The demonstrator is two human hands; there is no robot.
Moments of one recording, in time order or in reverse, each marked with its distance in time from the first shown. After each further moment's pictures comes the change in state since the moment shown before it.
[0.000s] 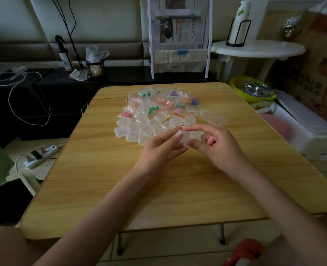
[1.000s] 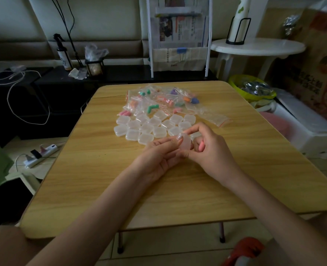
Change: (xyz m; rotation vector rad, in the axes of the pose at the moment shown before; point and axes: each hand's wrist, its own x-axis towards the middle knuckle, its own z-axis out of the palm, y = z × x) left_hand 0.005 0.001 -0.005 -0.281 -0.003 -0.292; right_hand -0.006 0.003 0.019 -0.158 0.073 0.000
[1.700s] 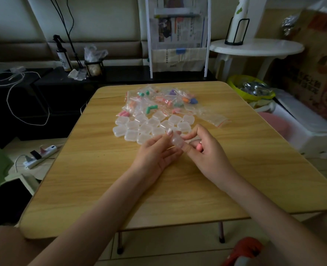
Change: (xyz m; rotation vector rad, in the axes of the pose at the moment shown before) left_hand -0.003 -0.005 0.002 0.054 0.082 0.143; right_hand -0.006 -0.002 0.007 0.286 -0.022 0.058
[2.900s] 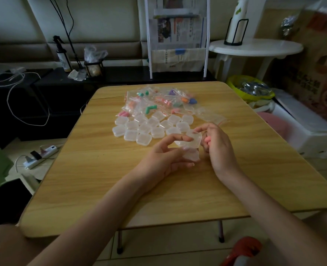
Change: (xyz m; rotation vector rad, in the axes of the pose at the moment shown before) left_hand -0.012 -0.001 0.008 0.232 -0.227 0.007; right_hand 0.012 0.015 -0.009 0.092 0.288 0.196
